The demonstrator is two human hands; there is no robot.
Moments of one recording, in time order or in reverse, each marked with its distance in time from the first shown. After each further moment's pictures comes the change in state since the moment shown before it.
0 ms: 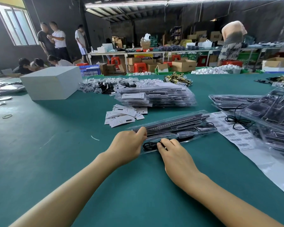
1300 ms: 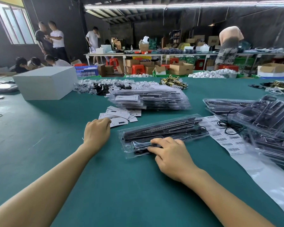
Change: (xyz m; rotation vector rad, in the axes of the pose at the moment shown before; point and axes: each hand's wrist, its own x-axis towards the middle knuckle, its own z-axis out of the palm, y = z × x) left_hand 0.022 -0.083 0.028 -0.015 0.251 -0.508; right_hand 0.008 0.030 0.000 0.217 -0.002 -0.009
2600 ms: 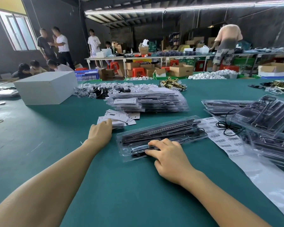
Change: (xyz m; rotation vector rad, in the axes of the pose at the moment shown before) left_hand 0.025 0.011 0.013 0.405 -0.246 0.061; right_hand 0.002 0.009 0.002 -0.004 -0.002 -0.061
